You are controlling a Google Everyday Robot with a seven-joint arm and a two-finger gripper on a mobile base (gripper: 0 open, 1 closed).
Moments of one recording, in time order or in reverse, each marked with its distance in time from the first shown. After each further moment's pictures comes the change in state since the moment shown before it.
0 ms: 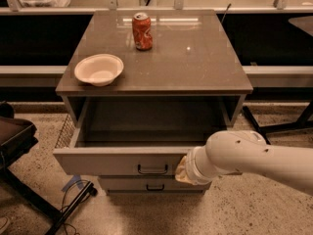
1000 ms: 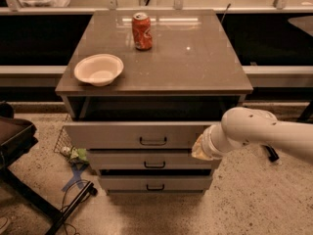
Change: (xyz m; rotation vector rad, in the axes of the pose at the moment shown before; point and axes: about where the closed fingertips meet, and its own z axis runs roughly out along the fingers) arm 0.065 -0.085 0.000 0.056 0.041 0.083
